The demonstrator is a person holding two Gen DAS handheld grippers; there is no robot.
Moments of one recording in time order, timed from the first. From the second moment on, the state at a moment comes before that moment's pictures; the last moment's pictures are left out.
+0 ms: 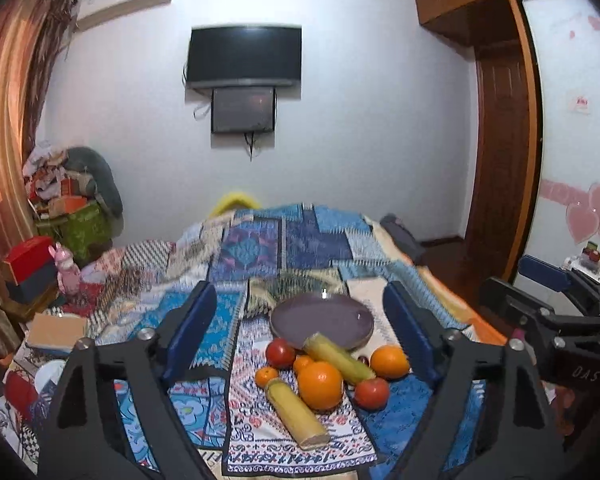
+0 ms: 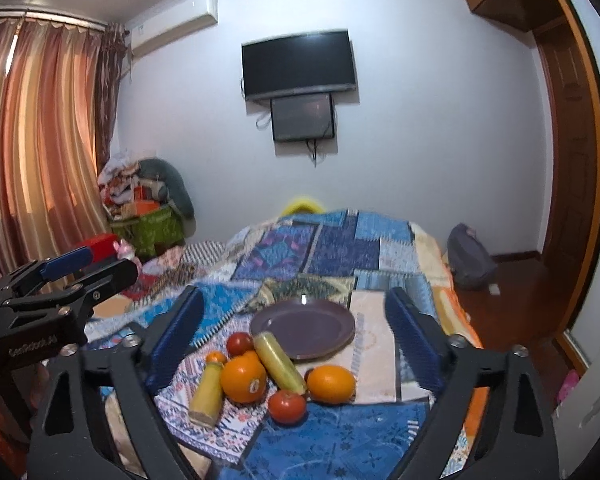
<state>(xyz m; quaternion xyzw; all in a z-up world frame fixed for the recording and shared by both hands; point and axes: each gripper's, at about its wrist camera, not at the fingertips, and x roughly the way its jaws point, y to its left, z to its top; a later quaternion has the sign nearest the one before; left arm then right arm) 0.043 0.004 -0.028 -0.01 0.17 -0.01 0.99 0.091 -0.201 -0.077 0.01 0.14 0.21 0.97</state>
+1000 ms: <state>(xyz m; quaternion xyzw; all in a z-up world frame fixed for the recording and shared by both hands) 0.140 0.010 -0.198 -0.03 0.46 -0.05 0.89 0.165 -0.182 -0.203 0.00 0.41 0.26 0.87</state>
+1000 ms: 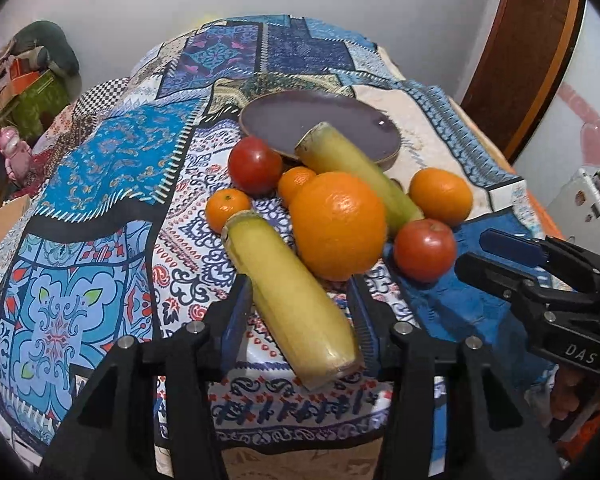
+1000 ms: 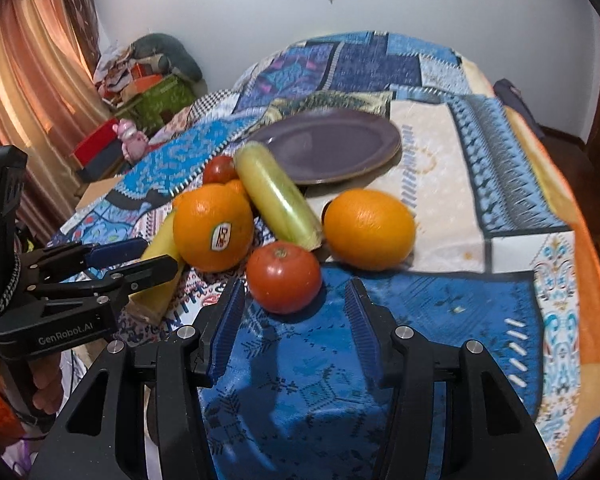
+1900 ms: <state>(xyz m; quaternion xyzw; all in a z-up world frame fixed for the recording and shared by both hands) 0.157 0.038 -0.207 -0.07 0.47 -0.06 0.88 0.193 -0.163 -0.228 0.00 0.45 0.27 0.85</state>
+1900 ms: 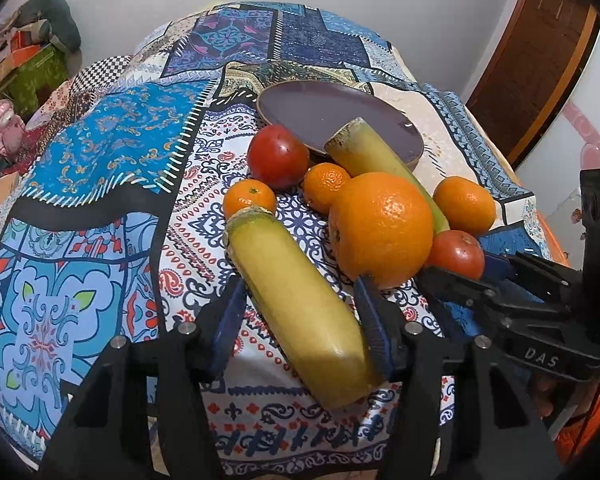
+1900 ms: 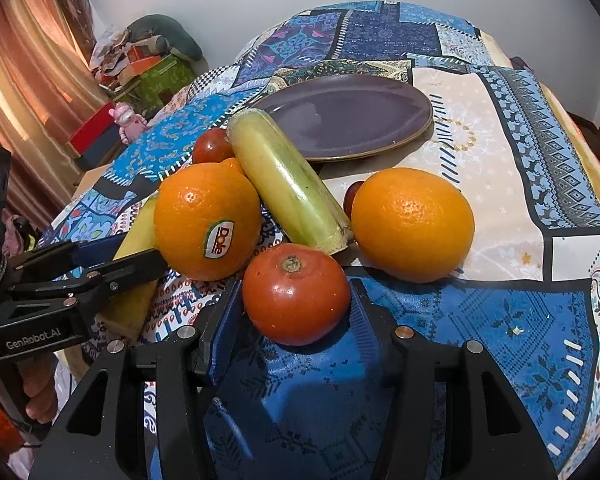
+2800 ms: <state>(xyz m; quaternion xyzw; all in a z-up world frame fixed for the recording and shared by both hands) 0.171 0.040 -0.215 -0.06 0.50 -0.02 0.87 0.181 -0.176 -0.224 0.00 0.44 0.27 0.86</state>
